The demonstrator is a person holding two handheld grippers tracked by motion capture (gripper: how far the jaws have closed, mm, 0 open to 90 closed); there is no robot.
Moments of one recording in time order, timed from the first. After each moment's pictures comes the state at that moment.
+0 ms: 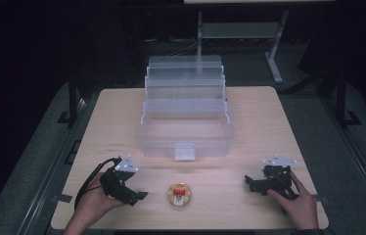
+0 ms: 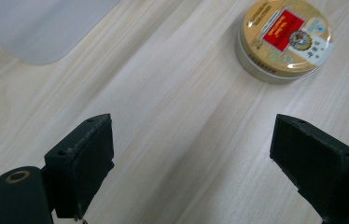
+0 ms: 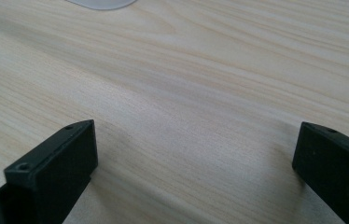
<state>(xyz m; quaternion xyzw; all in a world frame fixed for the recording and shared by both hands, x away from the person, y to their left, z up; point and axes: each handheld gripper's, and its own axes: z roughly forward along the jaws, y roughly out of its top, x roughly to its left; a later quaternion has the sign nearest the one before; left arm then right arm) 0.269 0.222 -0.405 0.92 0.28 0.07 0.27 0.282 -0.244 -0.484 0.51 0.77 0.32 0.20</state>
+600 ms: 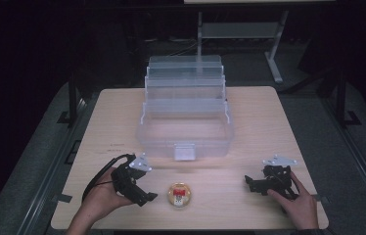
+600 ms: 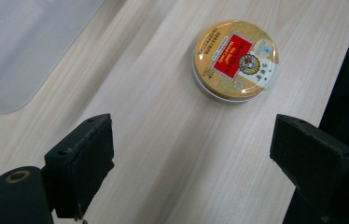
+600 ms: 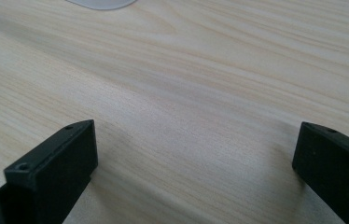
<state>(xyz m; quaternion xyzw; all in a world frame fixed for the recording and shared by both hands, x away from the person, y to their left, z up) 0.270 0.186 -0.385 0.94 0.23 0.04 0.25 0.282 -0.244 -0.483 0.51 0.77 0.32 0.20</state>
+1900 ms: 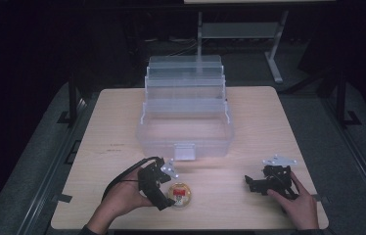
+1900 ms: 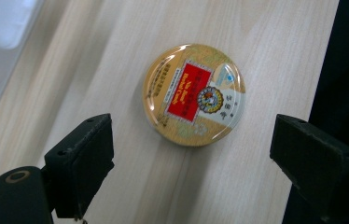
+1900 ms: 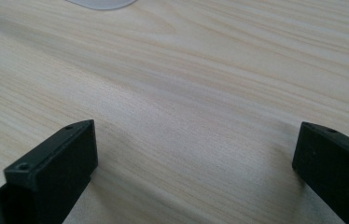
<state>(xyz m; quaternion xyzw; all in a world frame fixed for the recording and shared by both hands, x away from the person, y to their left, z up) 0.274 0.123 -0.398 0.97 0.14 0.01 0.20 0.282 -0.244 -0.484 0.51 0.77 0.32 0.20</state>
